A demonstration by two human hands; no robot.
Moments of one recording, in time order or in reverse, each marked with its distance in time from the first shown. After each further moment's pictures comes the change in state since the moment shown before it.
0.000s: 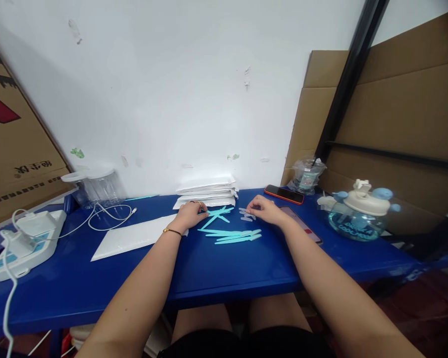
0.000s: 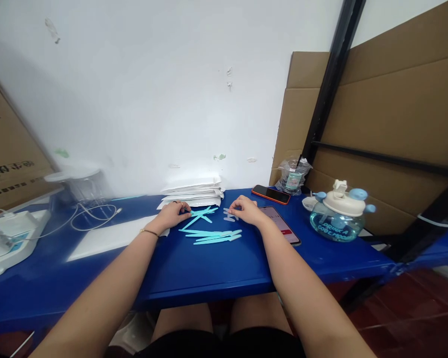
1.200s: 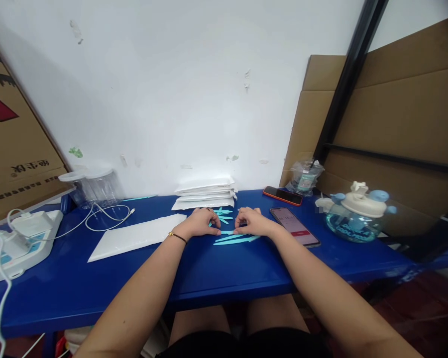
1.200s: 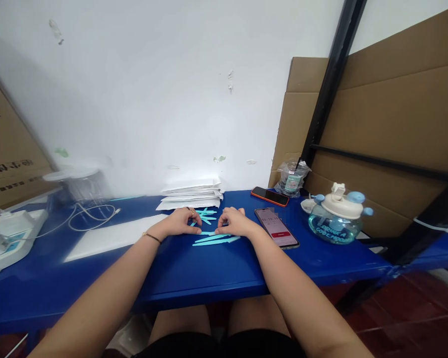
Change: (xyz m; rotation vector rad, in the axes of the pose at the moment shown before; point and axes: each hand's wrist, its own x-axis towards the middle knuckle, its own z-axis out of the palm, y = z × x) left_hand -0.009 0.033 -0.002 -0.119 -0.177 0.272; right_hand -0.004 -0.031 0.019 -0.057 -0.206 -0.140
